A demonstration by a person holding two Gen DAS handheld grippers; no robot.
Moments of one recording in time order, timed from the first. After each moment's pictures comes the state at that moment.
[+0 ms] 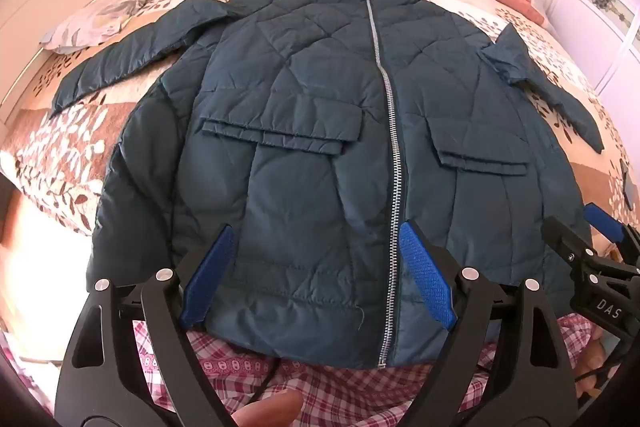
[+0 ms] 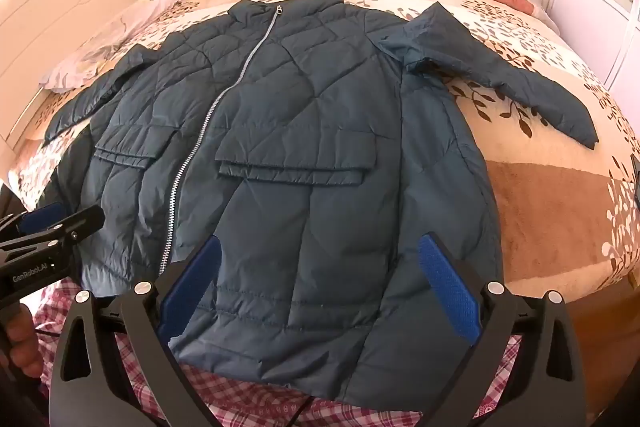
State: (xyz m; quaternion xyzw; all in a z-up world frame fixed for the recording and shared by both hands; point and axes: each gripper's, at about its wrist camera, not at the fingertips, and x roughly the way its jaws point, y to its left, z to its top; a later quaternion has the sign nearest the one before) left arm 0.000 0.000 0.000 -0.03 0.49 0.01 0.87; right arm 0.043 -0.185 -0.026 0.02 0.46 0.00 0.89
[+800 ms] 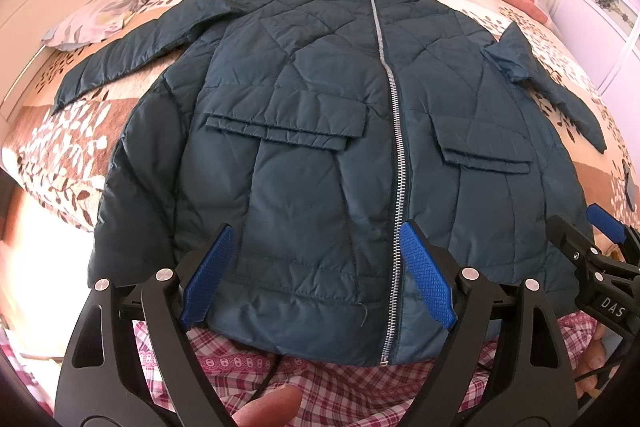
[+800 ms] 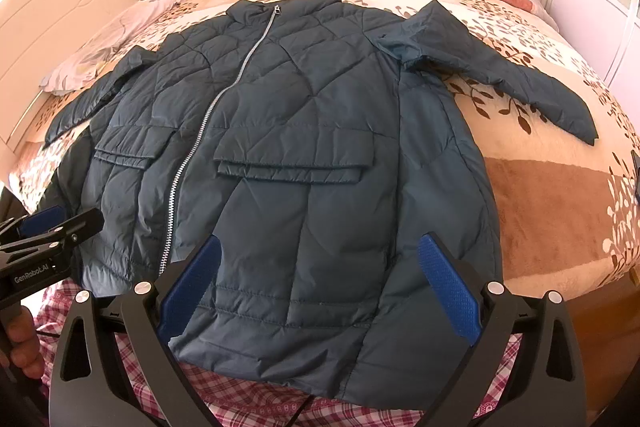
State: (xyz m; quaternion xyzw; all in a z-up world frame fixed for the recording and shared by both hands) left arm -0.003 0.004 -0.004 -0.03 0.49 0.02 0.87; right arm 0.041 -0.187 -0.026 0.03 0.46 0.00 0.89
